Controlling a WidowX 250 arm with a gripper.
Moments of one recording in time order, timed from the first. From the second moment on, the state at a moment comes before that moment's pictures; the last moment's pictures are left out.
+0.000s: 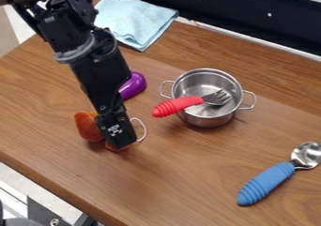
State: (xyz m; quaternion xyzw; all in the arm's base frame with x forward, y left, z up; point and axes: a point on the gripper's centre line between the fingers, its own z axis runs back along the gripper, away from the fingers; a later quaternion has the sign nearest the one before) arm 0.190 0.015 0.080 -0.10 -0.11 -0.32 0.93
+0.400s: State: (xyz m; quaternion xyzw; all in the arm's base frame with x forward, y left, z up) arm 0.194 0.034 0.070 -0.06 -0.11 -0.35 0.93
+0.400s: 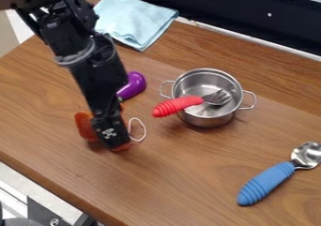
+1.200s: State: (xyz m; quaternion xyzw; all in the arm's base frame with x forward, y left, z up) arm 0.216 0.067 0.024 0.00 -0.08 -0.37 0.93
